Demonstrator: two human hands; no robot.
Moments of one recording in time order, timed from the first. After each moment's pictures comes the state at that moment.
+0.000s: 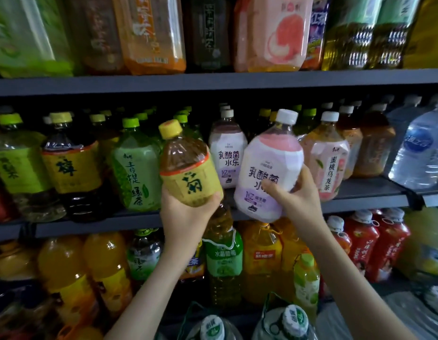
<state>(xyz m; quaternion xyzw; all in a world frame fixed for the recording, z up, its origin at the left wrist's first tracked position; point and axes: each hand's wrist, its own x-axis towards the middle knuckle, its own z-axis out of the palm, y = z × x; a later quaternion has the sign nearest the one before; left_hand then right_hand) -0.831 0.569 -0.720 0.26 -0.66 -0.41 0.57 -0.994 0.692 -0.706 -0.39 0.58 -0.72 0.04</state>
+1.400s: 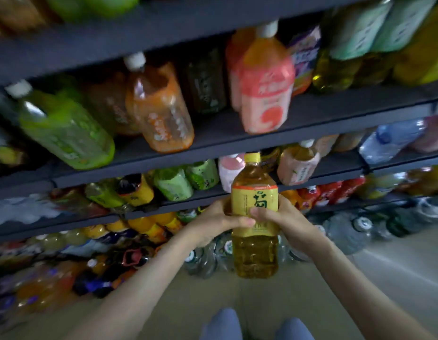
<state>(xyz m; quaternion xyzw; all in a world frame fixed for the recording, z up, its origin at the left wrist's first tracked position) -0.802 0.629 -0.456 0.29 -0.66 -0.69 -0.05 -0.925 0.755 -0.475 -0.21 0.59 -0.57 0.53</state>
